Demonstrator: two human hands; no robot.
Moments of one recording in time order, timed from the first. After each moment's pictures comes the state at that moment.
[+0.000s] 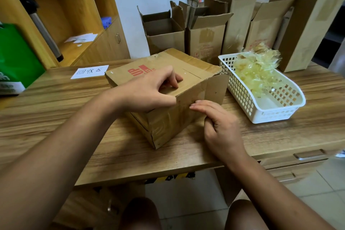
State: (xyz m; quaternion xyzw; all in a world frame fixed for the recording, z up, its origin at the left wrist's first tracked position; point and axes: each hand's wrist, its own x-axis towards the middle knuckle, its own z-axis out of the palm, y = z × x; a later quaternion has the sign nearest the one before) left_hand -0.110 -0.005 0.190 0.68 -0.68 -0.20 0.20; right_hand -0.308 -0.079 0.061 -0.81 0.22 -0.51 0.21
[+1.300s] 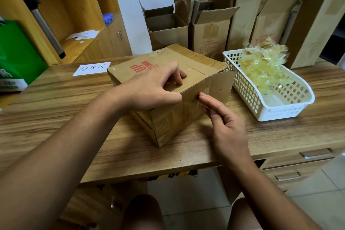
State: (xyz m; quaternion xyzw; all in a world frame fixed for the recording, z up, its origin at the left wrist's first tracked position) left_hand -0.112 -0.004 0.190 0.68 -0.68 -0.19 0.20; right_hand -0.302 -0.075 0.043 -0.66 0.20 -0.52 0.51
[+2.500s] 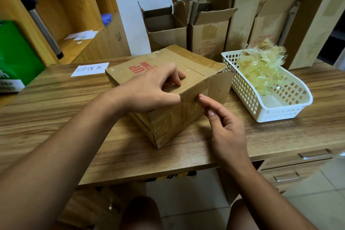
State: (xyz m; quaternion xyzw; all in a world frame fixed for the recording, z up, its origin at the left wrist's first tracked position) left_hand -0.112 -0.004 0.189 0.68 -0.67 -0.19 0.21; right_hand -0.303 -0.070 0.046 -0.65 0.21 -0.53 0.51
